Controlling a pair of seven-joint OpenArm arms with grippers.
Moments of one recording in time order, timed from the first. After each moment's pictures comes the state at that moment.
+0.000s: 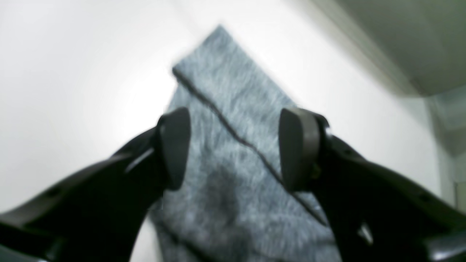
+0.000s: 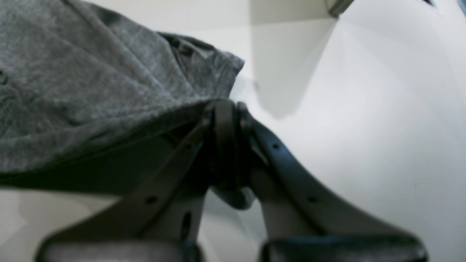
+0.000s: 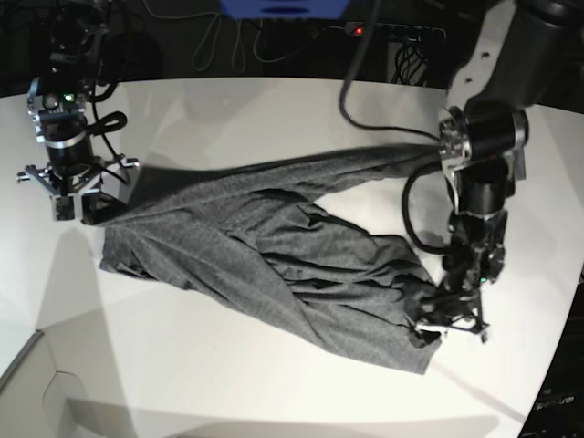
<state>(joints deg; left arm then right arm) -38.9 -8.8 -14.0 24.9 -26.7 -14.4 9.8 -17.1 5.6 22.7 108.1 -4.4 18.5 -26.2</state>
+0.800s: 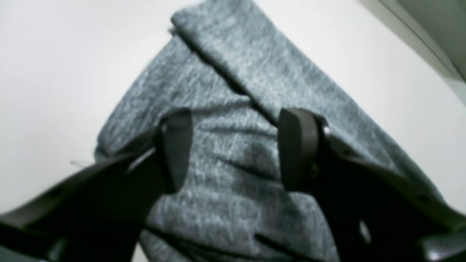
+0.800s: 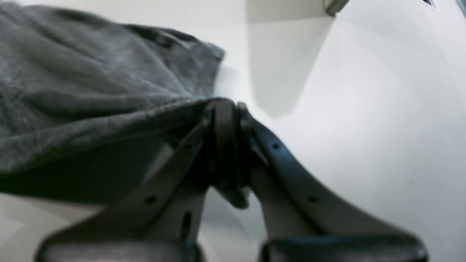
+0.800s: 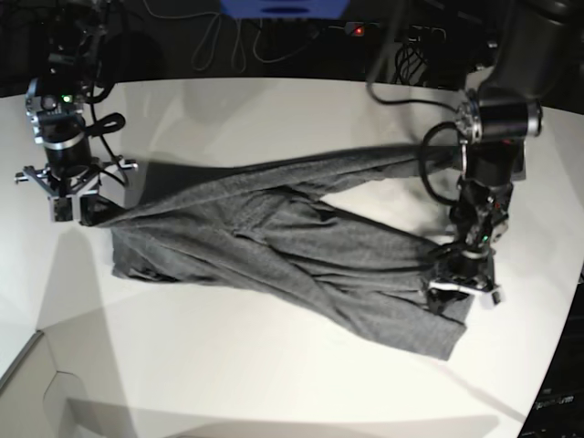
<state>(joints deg) -32.4 -13.9 -5.4 17.5 -28.0 -18.3 -7.4 -16.8 5.7 22.9 108.1 -4.3 18.5 -26.4</state>
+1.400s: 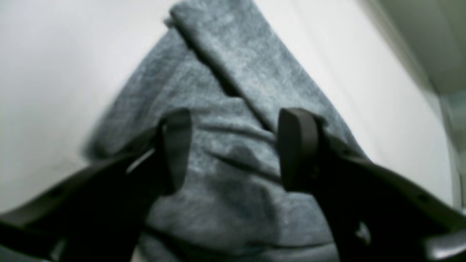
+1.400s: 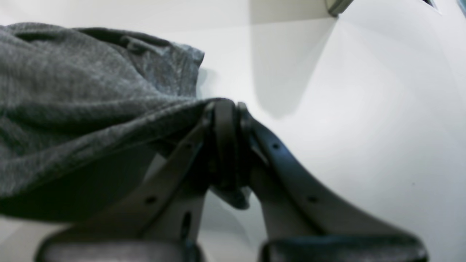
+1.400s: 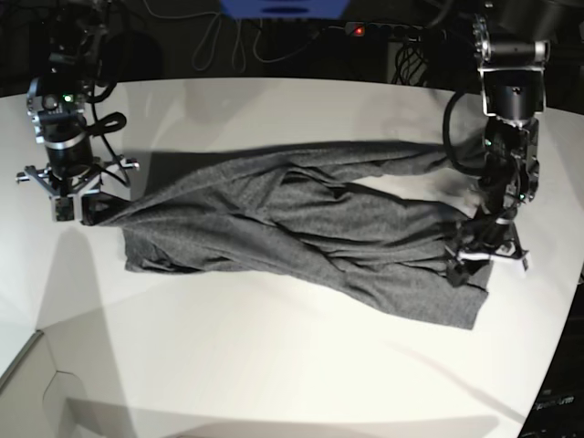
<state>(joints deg) -14.2 -18.7 -5.3 51.6 -50.1 -14.1 12.8 -16.9 5.7 22.6 108.1 -4.3 18.5 -26.2</state>
